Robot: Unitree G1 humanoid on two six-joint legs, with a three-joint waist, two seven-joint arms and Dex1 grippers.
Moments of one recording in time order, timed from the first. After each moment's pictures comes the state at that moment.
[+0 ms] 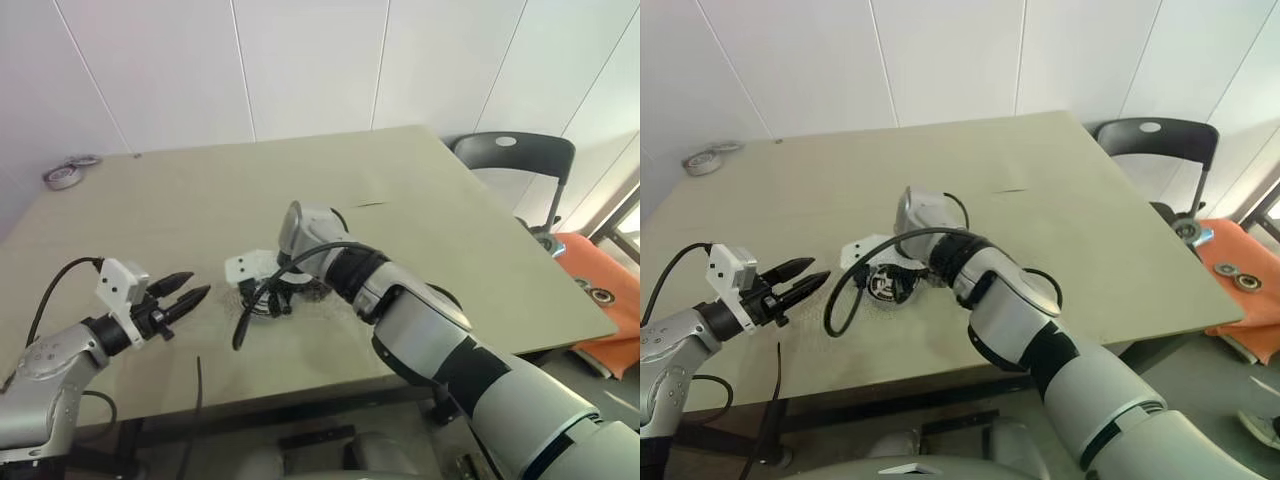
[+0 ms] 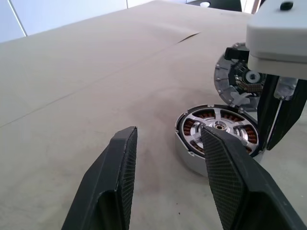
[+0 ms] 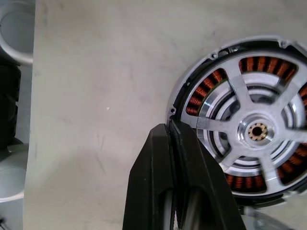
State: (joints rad) left arm 0.12 0.63 0.34 -0.24 -0.51 0.34 -0.82; right arm -1.32 0.14 0.65 1.03 -0.41 0.48 1.52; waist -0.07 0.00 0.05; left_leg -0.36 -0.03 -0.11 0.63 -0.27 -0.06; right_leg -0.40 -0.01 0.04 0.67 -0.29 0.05
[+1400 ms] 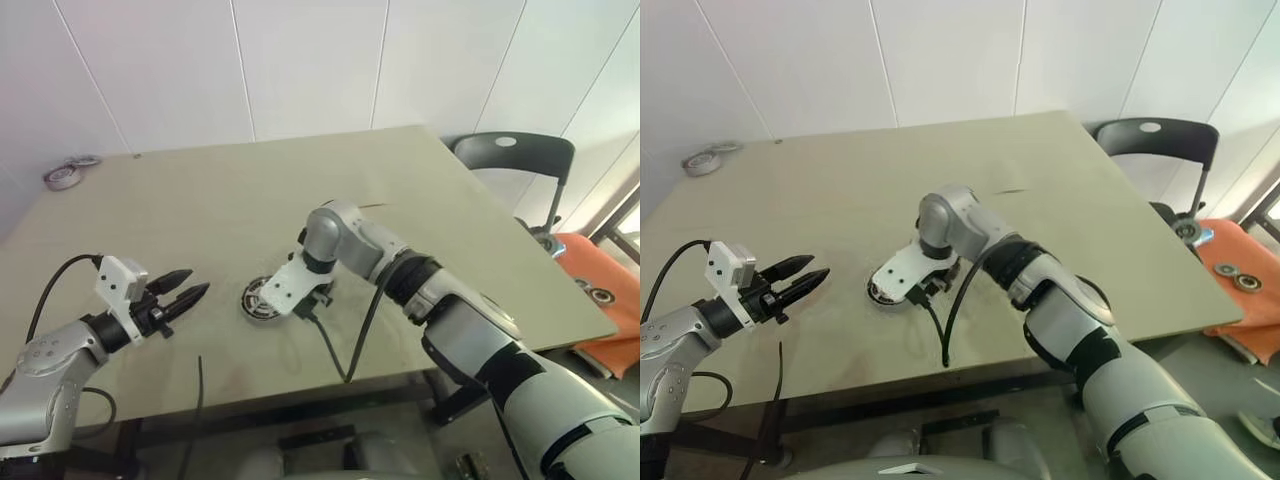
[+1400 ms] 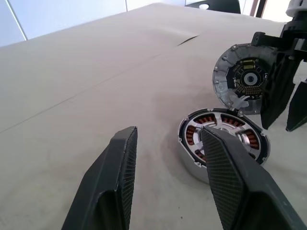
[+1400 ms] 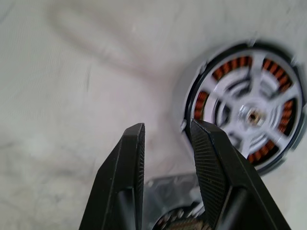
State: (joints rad) left arm 0.10 0.64 0.35 -0.22 -0.51 0.34 -0.83; right arm -1.15 -0.11 0.73 0.69 -0.43 -0.16 1.52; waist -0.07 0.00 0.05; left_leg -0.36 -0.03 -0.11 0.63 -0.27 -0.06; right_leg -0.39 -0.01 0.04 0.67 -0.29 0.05
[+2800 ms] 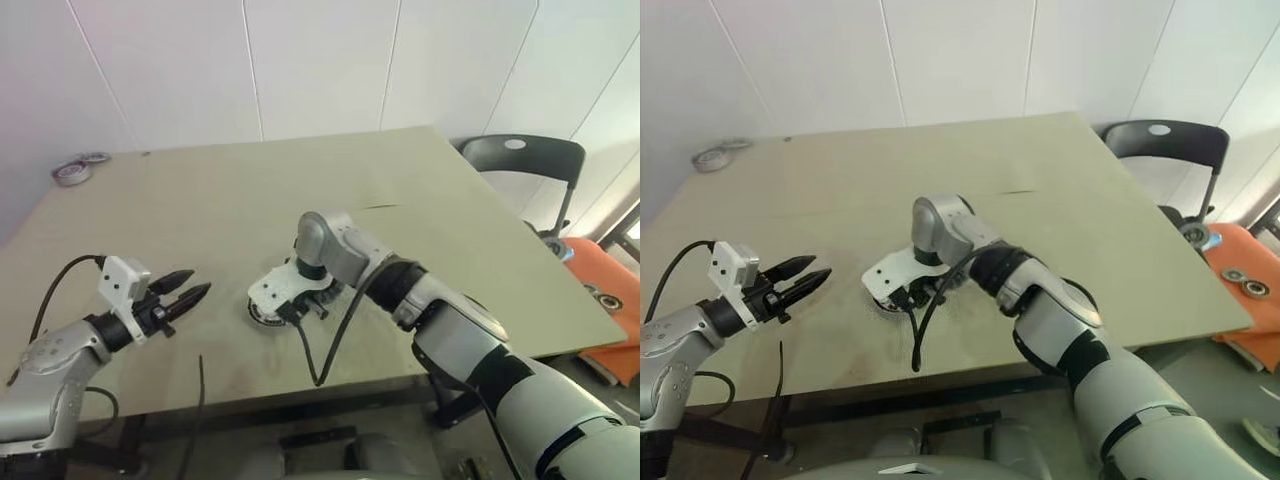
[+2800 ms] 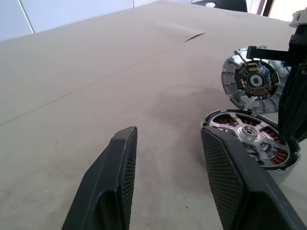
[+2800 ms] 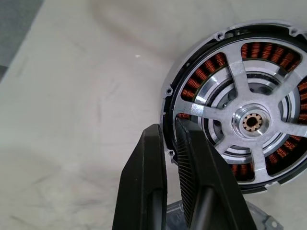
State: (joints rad) left arm 0.07 0.64 0.32 -0.18 -0.51 0.33 -0.84; right arm -1.13 -0.12 0.80 0.61 -0.40 0.16 1.59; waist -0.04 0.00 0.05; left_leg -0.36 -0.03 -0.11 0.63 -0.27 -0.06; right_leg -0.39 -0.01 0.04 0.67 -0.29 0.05
